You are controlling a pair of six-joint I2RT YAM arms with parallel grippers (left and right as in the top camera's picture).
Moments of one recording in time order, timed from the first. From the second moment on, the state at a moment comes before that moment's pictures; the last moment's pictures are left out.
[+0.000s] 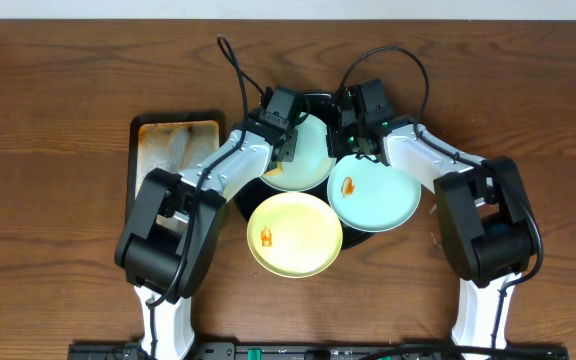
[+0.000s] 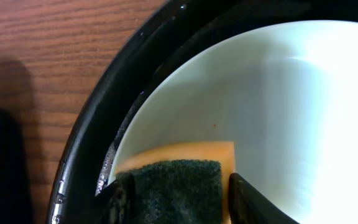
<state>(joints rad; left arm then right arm) -0.45 2.02 1.31 -0.42 -0.26 -0.25 0.37 2.10 1.33 -0.26 -0.25 0.23</state>
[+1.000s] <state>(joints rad) -0.44 1.95 1.31 -0.57 -0.15 -0.62 0.37 2.10 1.33 -0.27 -0.25 0.23</state>
